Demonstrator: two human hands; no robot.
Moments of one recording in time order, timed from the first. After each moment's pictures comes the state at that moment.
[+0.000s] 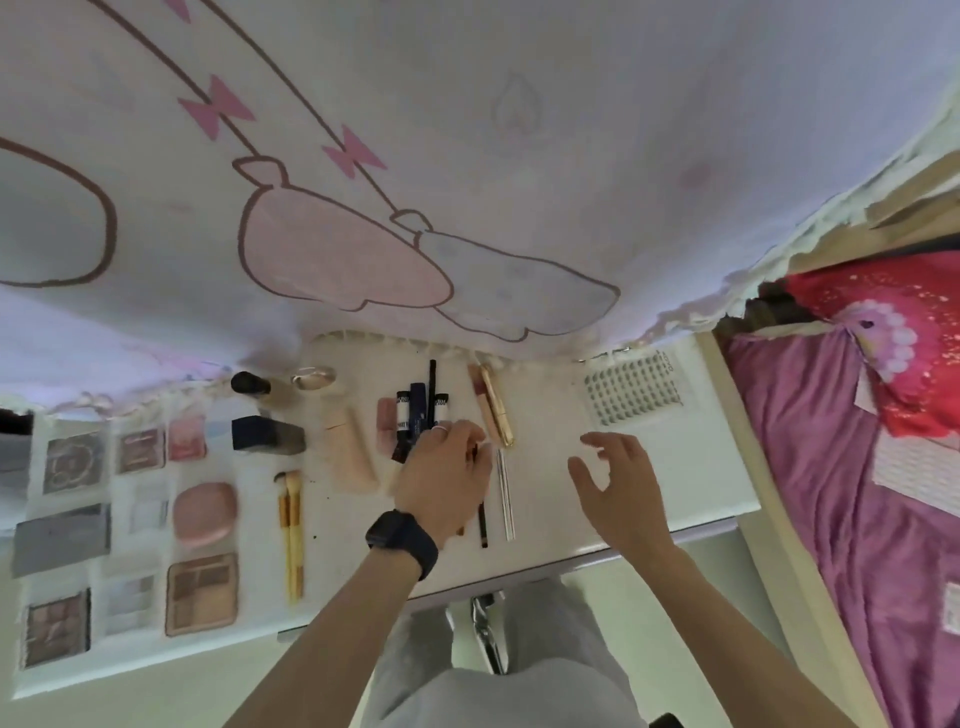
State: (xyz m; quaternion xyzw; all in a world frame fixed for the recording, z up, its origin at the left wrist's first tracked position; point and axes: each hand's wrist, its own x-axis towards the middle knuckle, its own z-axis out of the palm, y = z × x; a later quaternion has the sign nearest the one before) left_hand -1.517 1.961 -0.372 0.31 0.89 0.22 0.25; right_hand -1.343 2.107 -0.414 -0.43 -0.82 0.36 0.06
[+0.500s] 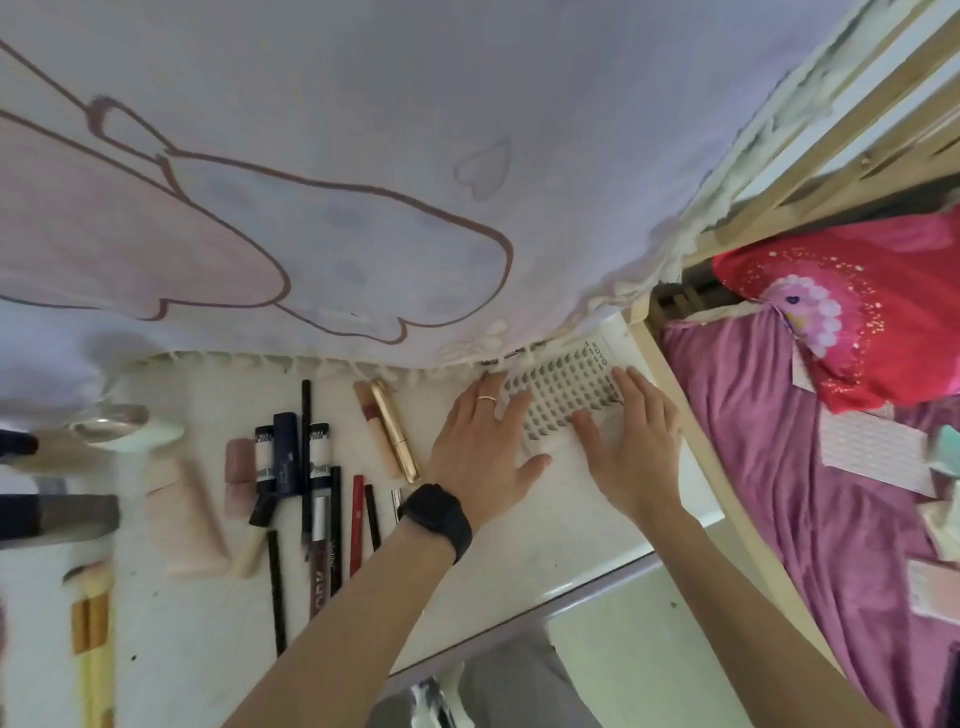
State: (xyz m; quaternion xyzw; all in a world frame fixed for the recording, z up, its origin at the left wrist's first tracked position) left_hand -1.469 2.095 -0.464 0.54 0.81 0.18 0.15; right_hand -1.311 2.219 -0.482 -0.50 -0.83 0.20 0.11
